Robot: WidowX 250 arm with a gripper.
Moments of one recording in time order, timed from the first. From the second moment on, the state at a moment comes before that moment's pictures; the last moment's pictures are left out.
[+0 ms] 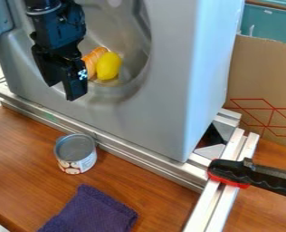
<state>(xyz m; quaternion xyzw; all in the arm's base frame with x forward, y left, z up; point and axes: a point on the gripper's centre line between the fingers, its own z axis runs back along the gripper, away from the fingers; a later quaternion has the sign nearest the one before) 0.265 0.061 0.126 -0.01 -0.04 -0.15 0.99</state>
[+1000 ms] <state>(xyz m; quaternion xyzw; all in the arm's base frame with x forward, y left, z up) 0.307 0.115 0.129 0.06 -0.09 -0.15 0.98</state>
